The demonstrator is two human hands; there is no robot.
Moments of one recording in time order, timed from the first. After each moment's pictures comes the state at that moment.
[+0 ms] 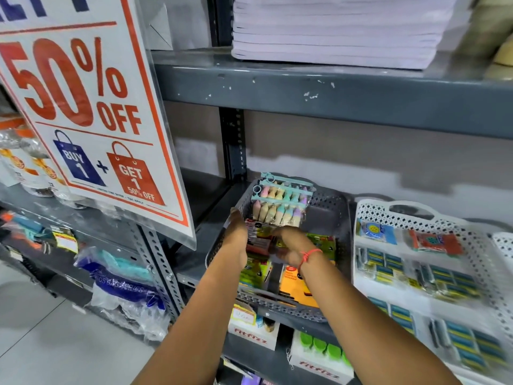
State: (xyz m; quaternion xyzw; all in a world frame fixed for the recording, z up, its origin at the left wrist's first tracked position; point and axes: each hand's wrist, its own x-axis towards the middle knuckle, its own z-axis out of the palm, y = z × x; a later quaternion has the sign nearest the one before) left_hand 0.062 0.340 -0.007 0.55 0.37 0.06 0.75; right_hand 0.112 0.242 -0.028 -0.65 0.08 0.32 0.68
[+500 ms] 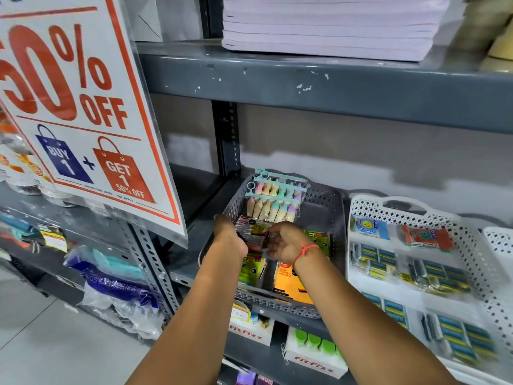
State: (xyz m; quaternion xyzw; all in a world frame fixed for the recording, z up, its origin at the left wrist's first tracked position) left_hand 0.071 0.340 -0.010 0.28 0.41 0.10 0.86; right_hand 0.109 0.239 -0.022 -0.58 0.14 0.38 0.71
